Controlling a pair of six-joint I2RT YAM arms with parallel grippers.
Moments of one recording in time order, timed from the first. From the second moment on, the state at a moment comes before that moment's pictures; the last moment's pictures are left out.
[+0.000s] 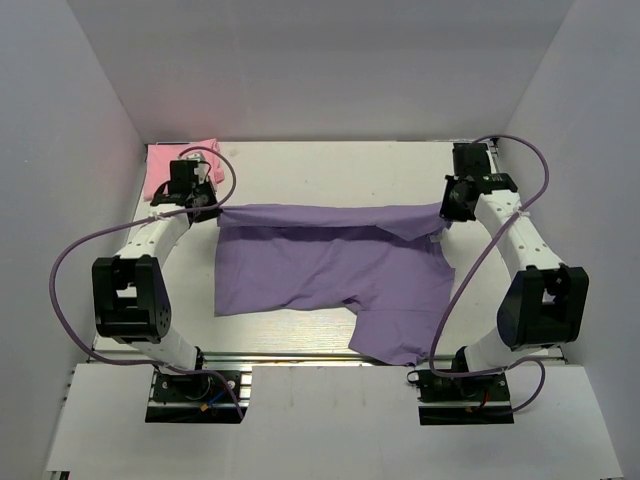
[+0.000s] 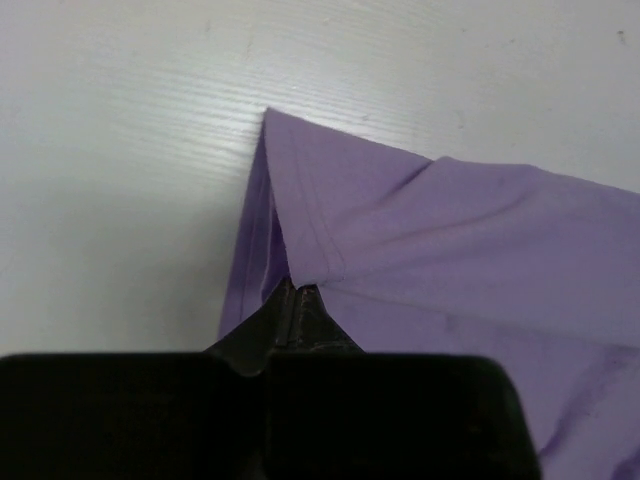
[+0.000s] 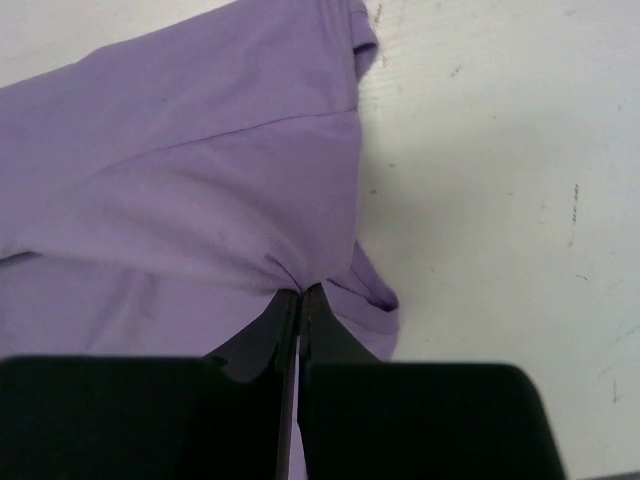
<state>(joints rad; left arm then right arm) -0.01 1.60 1.16 -0.33 0.03 -0.27 0.12 1.55 1.33 -0.78 0.16 0.29</state>
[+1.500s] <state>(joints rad) -0.02 1.91 1.21 -0.22 0.29 -0.32 0.11 1.87 1.33 -0.55 -0.12 0.25</state>
